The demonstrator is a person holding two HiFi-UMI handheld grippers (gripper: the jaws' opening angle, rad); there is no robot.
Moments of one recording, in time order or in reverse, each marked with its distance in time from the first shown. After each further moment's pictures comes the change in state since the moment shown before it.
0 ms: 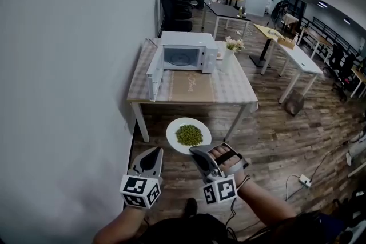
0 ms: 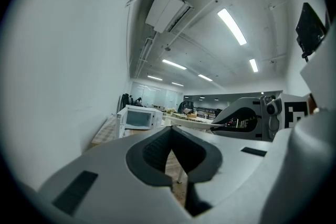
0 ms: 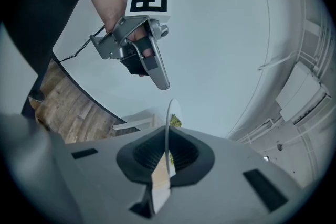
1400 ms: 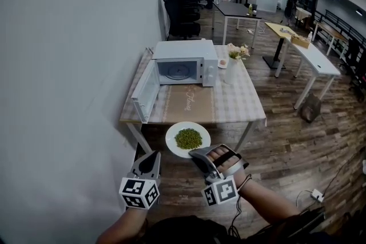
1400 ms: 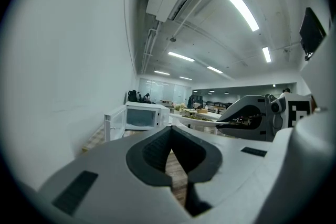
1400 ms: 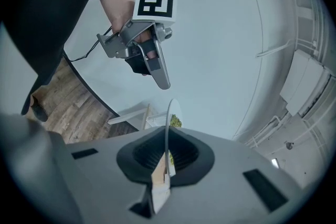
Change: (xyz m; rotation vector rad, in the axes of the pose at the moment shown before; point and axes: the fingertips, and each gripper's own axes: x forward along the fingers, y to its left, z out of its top) left arm 0.185 0.007 0.002 0.020 0.062 0.113; right arm 0.083 -0.054 -0.162 -0.013 -0.097 0.033
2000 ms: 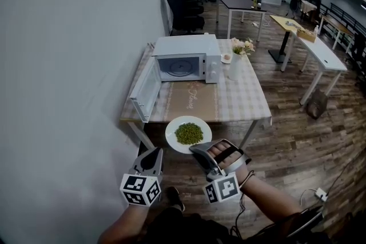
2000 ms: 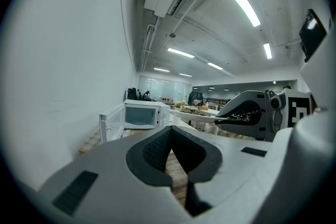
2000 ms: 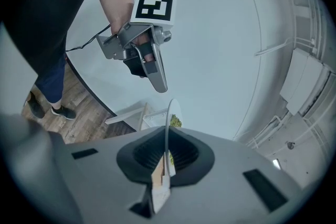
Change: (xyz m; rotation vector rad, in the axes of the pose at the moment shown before) left arm 0.038 0.000 0.002 0.011 0.032 0.000; right arm 0.020 -0.017 -0.025 -0.001 -0.030 -0.009
